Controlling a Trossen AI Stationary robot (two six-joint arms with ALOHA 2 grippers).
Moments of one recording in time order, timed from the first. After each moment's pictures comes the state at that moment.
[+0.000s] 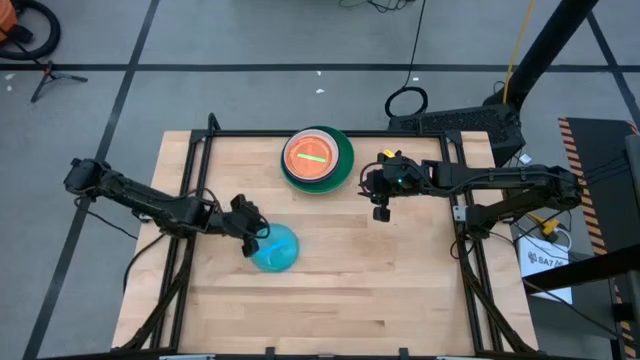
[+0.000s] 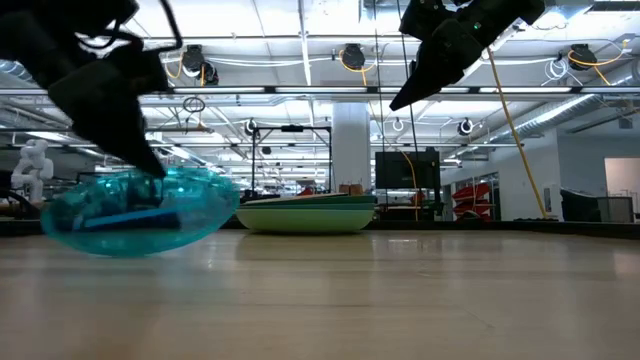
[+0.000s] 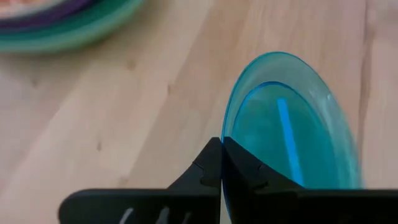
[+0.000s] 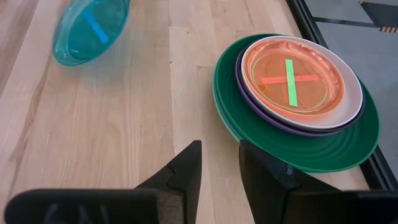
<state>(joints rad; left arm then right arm) -0.23 1.03 0.45 -0.27 -0.32 -0.47 -0.15 1.21 0.88 -0.37 0.07 -0.15</state>
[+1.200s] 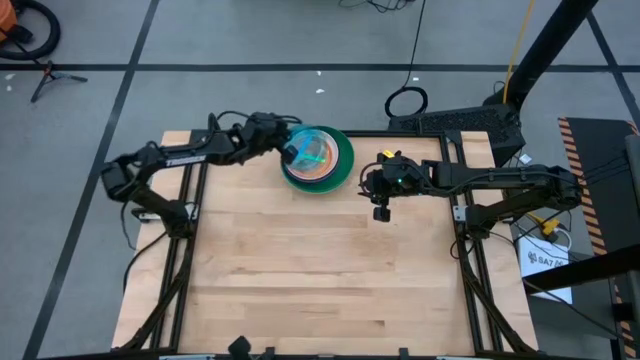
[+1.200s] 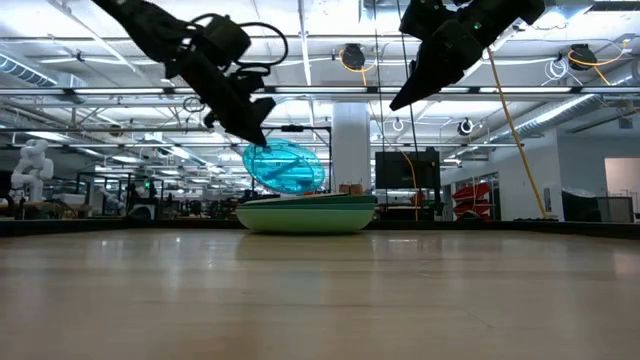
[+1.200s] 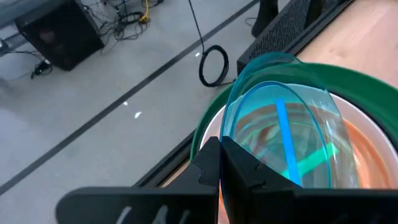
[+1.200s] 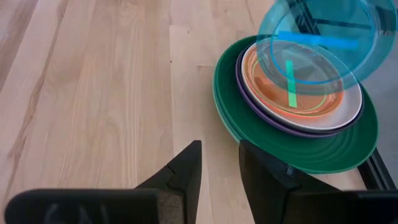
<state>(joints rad) 0.56 1.47 0.94 -0.03 -0.26 0.02 -0.15 1.21 0.88 -0.37 0.07 -0.17</state>
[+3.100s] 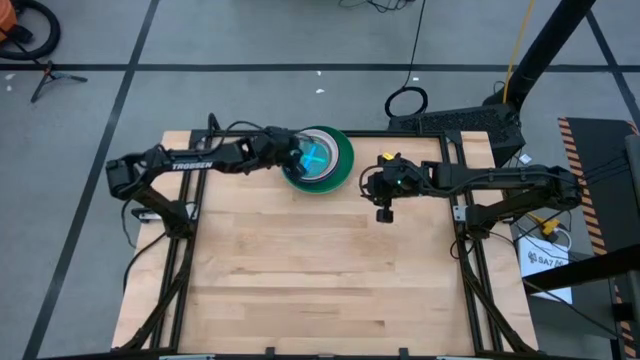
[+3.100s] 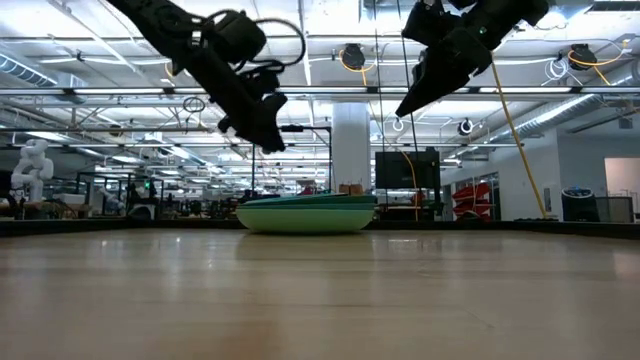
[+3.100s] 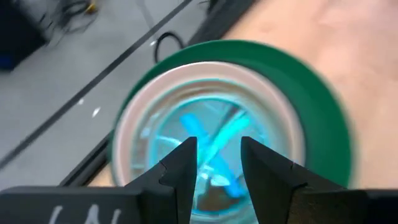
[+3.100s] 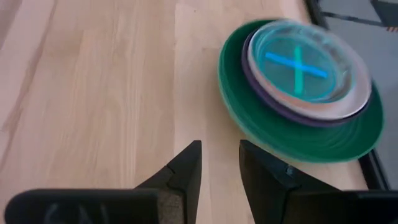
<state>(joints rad) 0.43 1.51 0.97 -0.11 -0.20 -0.04 -0.15 1.21 0.87 -0.41 0.07 -0.21</state>
